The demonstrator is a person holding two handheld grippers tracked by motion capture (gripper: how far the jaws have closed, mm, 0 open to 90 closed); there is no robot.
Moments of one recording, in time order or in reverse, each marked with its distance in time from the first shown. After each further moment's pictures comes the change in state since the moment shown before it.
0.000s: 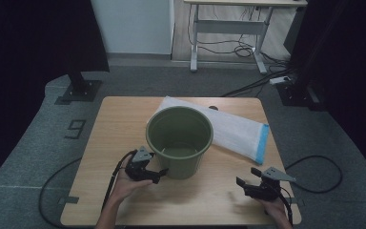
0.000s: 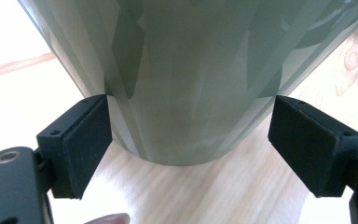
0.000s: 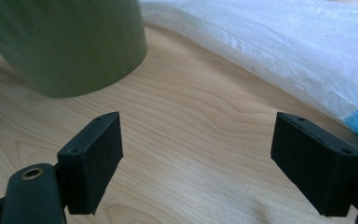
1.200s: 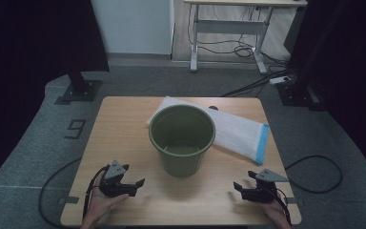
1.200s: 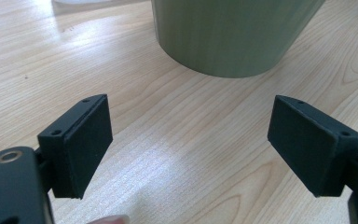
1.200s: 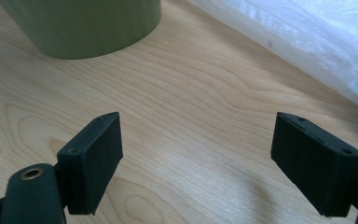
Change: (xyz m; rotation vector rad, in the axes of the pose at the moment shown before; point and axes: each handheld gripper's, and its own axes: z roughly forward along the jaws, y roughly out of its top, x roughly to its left) left arm 0.007 -0.061 -0.060 -0.004 0.131 -0.085; right arm 0.006 -0.007 0.008 0.092 0.002 -0.077
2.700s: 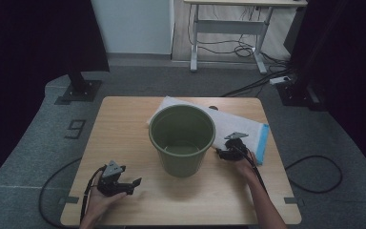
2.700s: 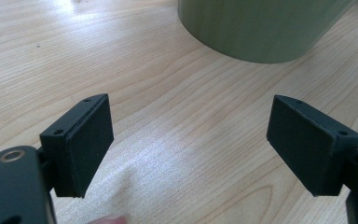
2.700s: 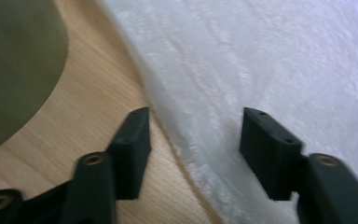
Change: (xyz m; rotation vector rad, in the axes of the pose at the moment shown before) left arm 0.017 -0.016 0.009 0.022 0.016 -0.065; right arm -0.029 0.087 0.137 0.219 -0.128 -0.045
